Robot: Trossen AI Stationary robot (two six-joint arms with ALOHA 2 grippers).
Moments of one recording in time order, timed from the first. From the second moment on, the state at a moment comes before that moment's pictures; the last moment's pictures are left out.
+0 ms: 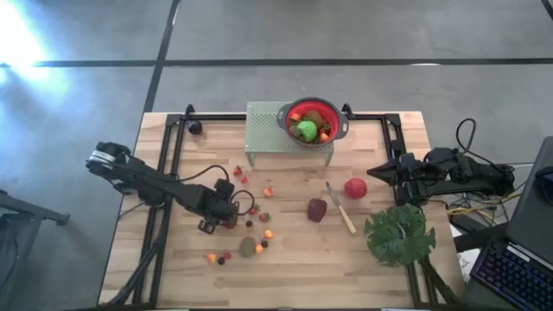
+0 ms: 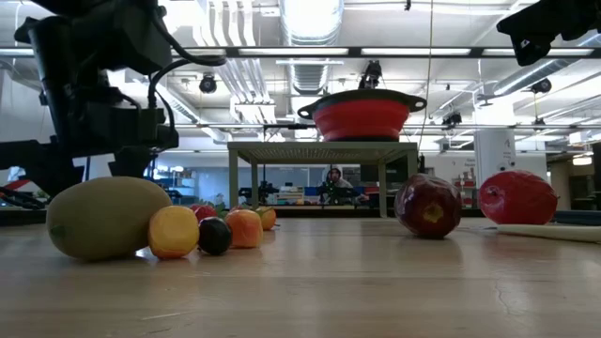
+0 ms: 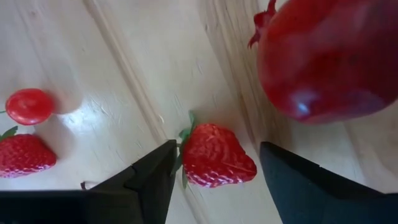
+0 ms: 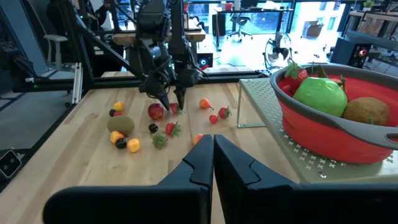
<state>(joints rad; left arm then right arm) -0.29 1.44 0.70 -0.66 -0.26 0.16 0.05 0.18 0.52 -0.52 0.10 0.07</state>
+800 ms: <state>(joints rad) -0.29 1.44 0.70 -0.65 -0.26 0.16 0.05 0.18 0.52 -0.52 0.10 0.07</state>
